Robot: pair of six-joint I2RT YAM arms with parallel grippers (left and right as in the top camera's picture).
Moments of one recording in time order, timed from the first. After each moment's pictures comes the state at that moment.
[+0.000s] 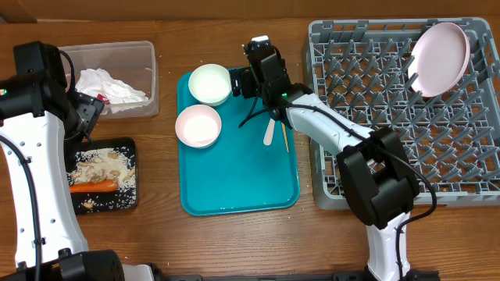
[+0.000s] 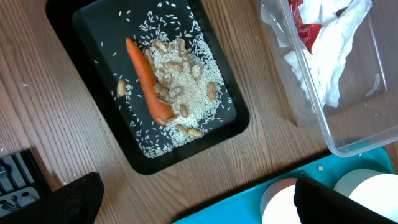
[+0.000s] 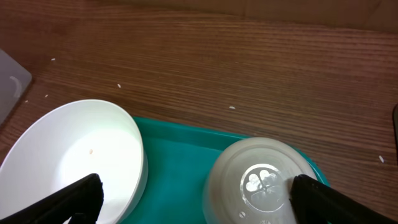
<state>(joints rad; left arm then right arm) 0.28 1.58 1.69 -1.45 -0.20 -0.97 0.53 2.14 1.56 -0.10 0.13 0.24</state>
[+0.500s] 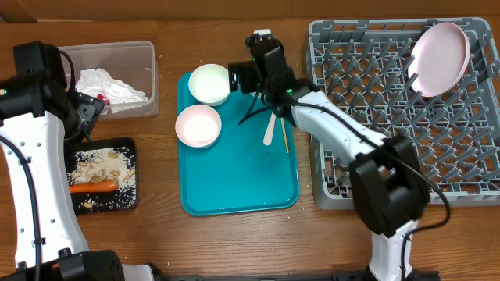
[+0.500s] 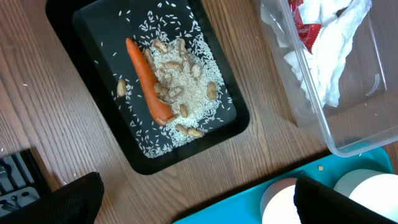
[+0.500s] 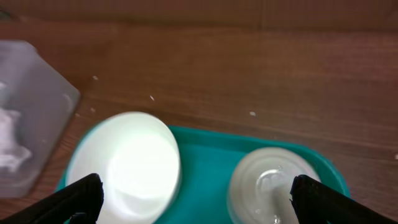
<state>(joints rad) 0.28 1.58 1.69 -1.45 -0.20 -0.97 0.53 2.07 1.57 -0.14 0.05 0.31</state>
